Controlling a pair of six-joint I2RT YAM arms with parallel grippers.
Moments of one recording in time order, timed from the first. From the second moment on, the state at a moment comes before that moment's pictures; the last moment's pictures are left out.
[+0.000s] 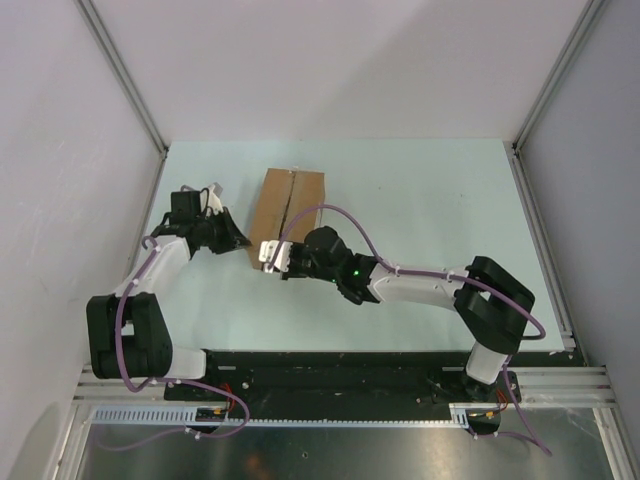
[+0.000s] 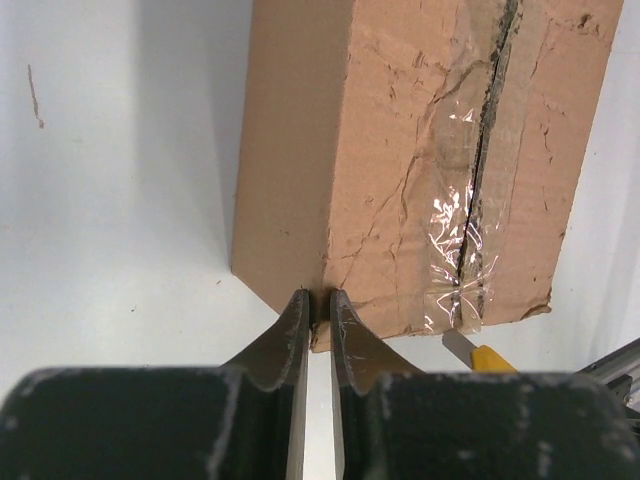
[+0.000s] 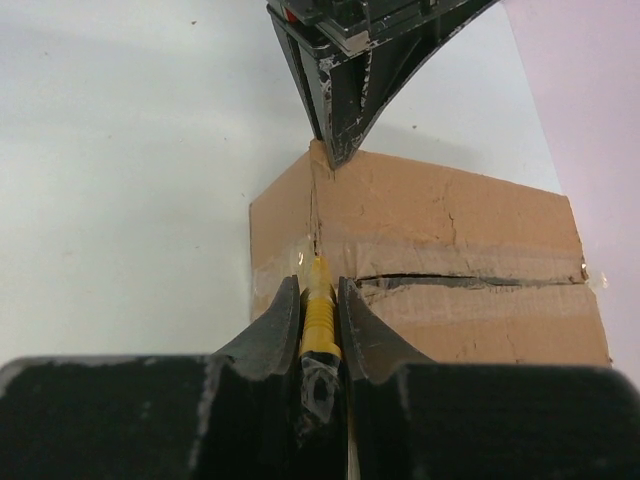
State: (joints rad) left arm 0.04 1.38 0.89 -0.41 0.44 -0.30; right arm 1.05 1.74 1.12 0.32 -0.08 -0.61
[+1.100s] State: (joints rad) left arm 0.04 1.39 0.90 -0.41 0.45 -0.30; right arm 0.99 1.61 1.05 0.24 -0.07 -0.60
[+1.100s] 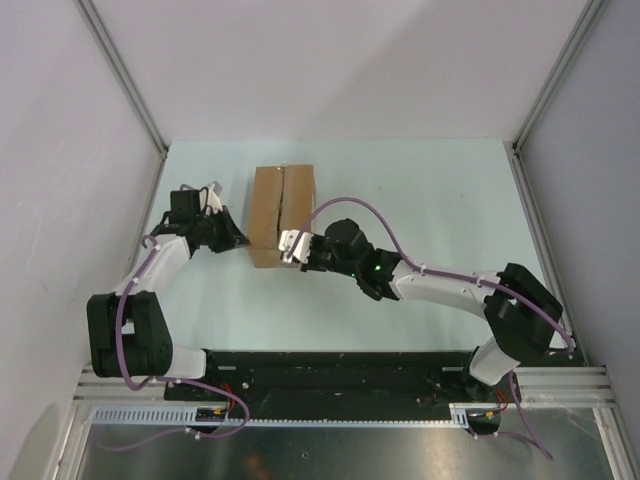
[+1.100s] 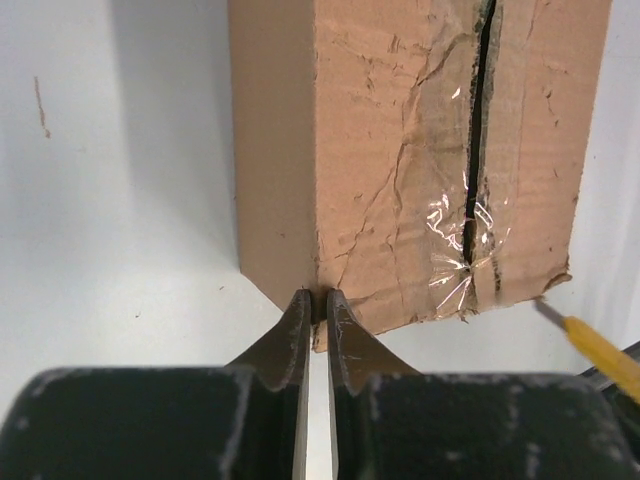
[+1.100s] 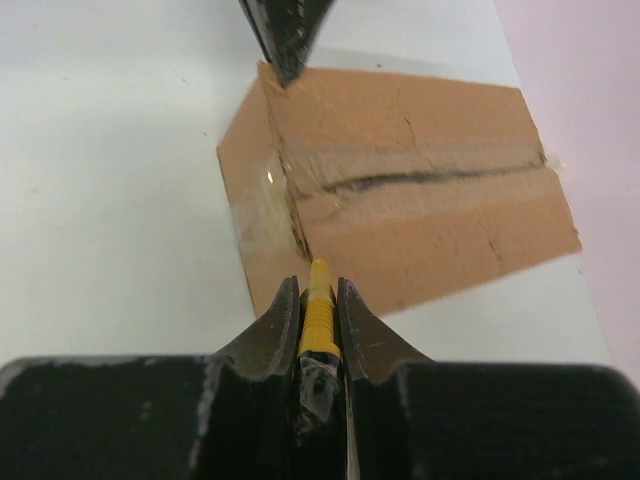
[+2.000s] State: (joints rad) left arm 0.07 1.26 1.04 -0.43 0.51 -0.31; right arm 0.67 1.39 1.04 -0.04 -0.01 0.23
